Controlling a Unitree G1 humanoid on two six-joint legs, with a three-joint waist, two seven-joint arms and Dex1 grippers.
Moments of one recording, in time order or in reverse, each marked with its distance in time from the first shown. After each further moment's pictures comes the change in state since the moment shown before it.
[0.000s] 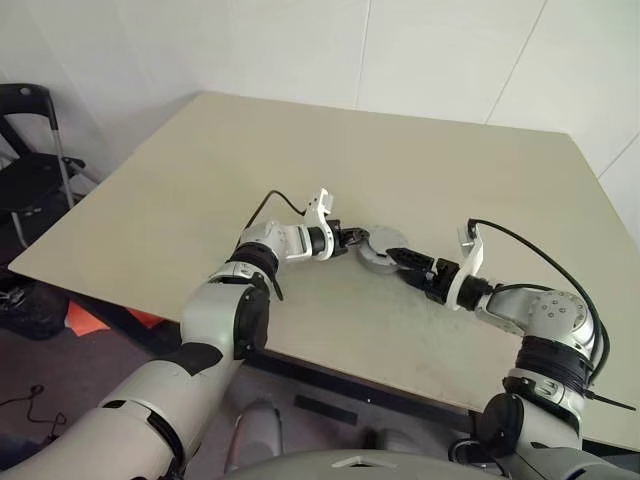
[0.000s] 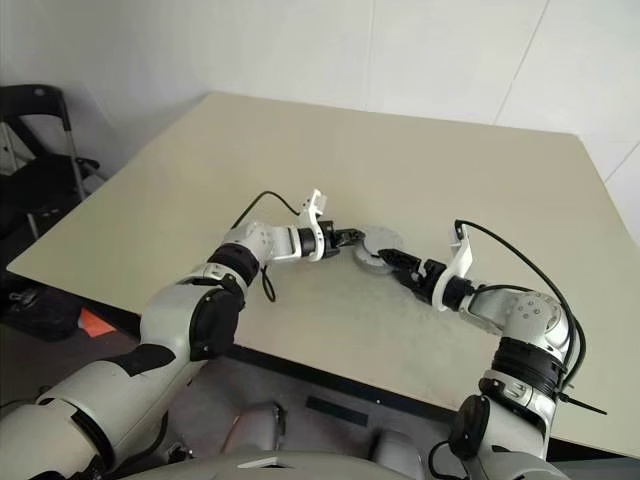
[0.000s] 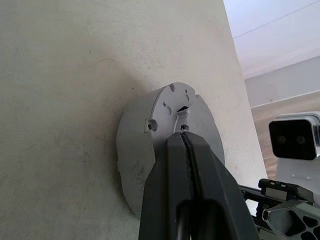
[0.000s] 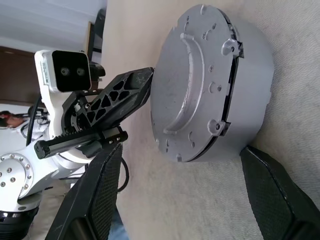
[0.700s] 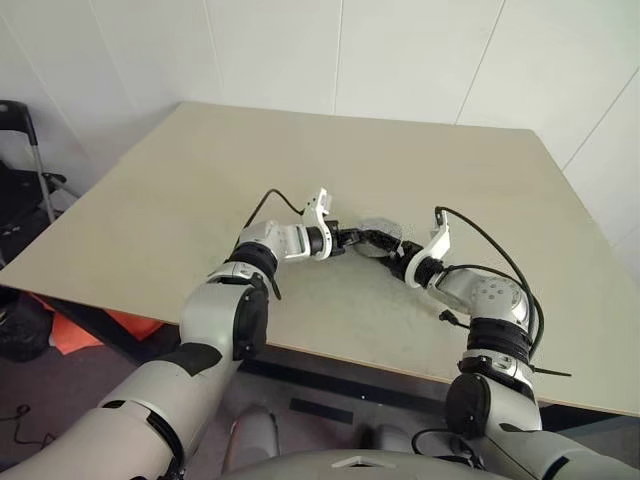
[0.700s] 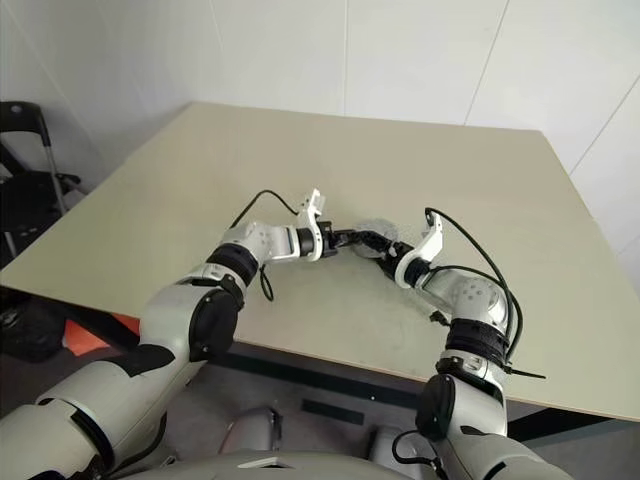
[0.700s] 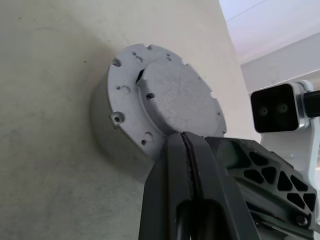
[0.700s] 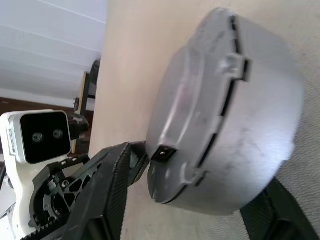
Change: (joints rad) left arm 0.012 -0.005 -0.011 -0.009 0.016 0.003 0.004; right arm -0.097 0.111 0.064 0.203 -0.046 -0.367 -0.150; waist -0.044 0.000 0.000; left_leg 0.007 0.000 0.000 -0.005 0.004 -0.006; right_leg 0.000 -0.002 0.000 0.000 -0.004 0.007
